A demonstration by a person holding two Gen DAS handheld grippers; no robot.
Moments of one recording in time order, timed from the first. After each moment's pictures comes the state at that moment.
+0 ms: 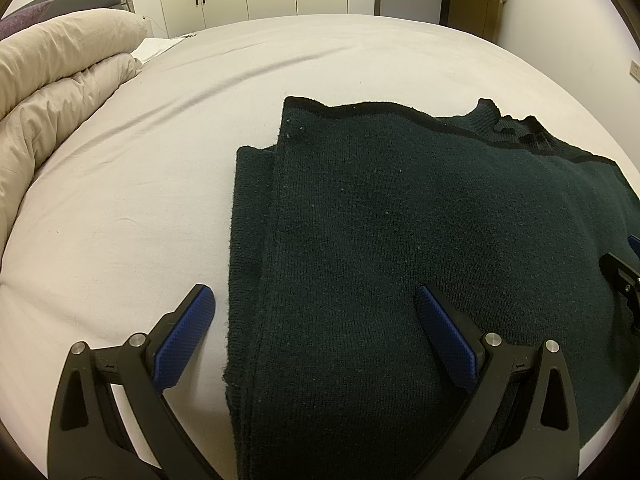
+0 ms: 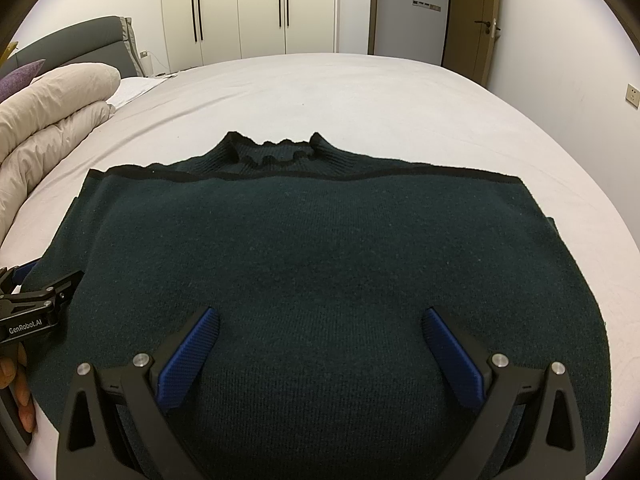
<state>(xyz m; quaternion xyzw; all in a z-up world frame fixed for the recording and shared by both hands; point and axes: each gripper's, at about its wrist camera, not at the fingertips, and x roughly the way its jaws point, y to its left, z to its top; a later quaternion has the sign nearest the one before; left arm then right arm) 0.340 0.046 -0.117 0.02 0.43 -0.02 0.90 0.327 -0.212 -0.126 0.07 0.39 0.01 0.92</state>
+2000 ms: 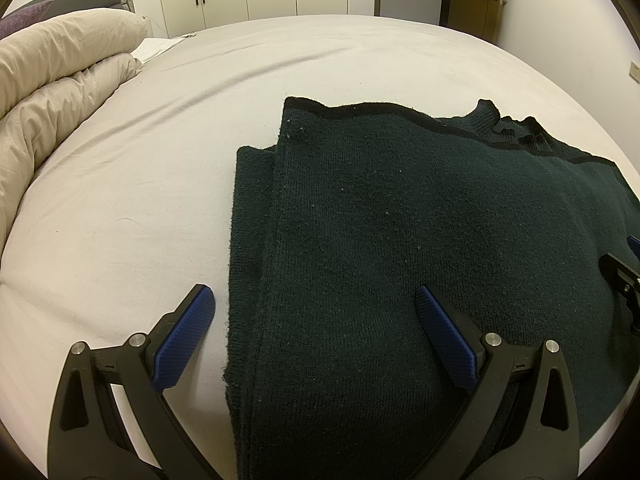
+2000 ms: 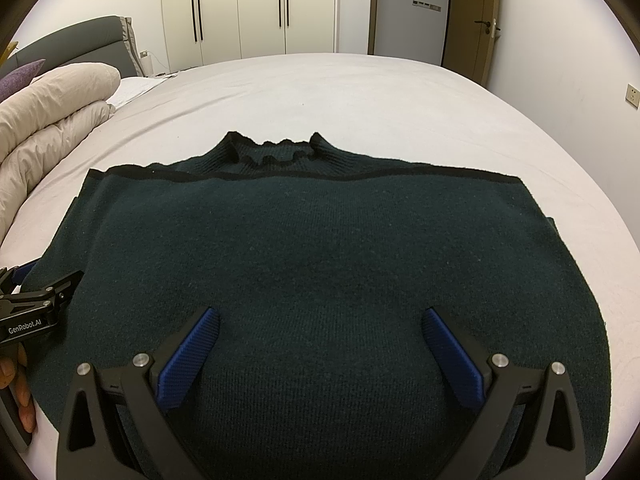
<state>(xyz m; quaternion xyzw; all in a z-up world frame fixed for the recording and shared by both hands) 0.339 0.047 -0.116 0.02 0.43 -0.02 0.90 0.327 -0.213 -0.126 0.07 0.39 0.01 0.92</state>
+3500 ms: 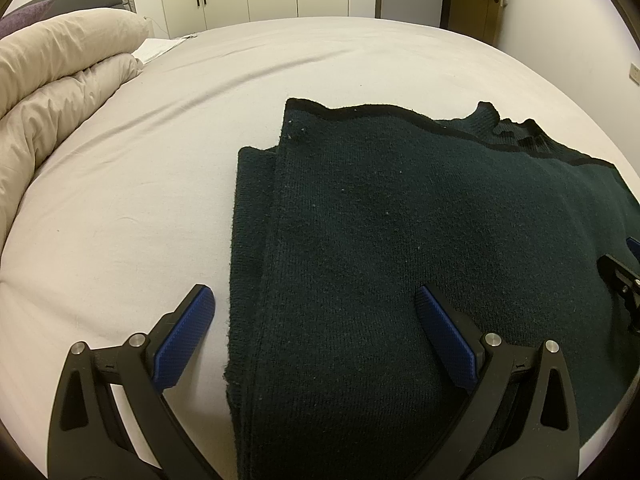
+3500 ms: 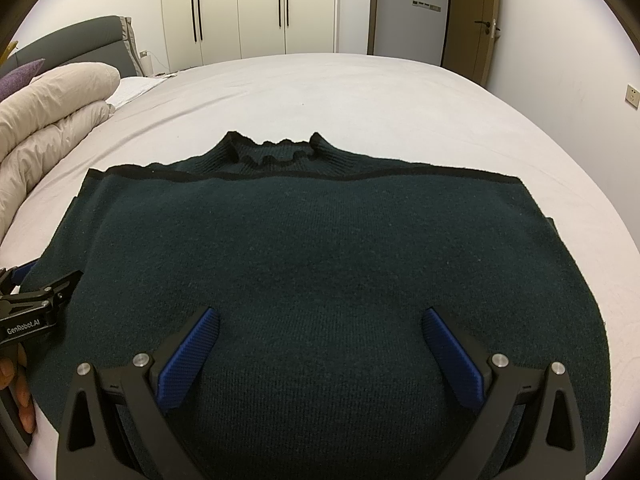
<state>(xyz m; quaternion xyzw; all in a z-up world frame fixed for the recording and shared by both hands) 0.339 0.046 -0.114 0.01 0.43 -0.02 0.90 0.327 -0.211 -0.126 0.06 0.40 0.01 0.92</state>
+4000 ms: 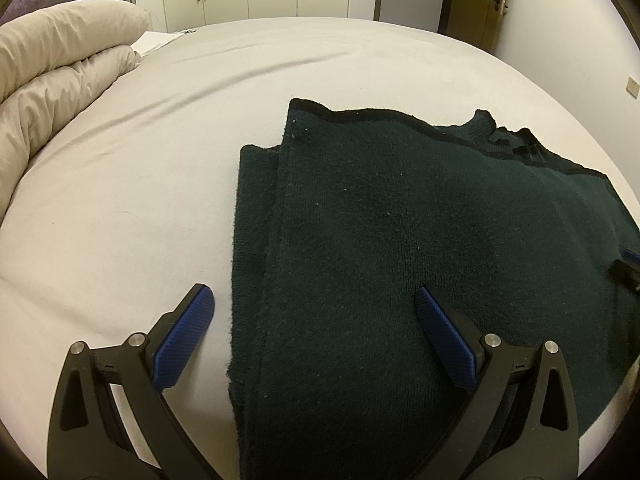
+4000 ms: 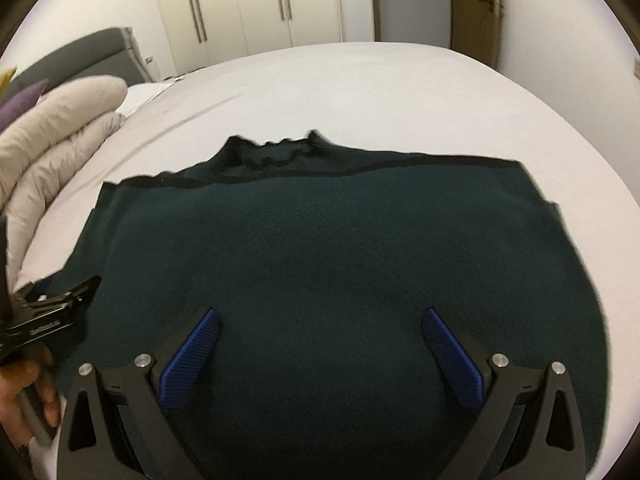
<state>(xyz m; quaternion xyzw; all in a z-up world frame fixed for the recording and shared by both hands) 0.337 0.055 -0.111 -0.01 0.43 -0.03 0.90 0.312 -0.256 -0.113 0.13 0.41 0.01 0.90</state>
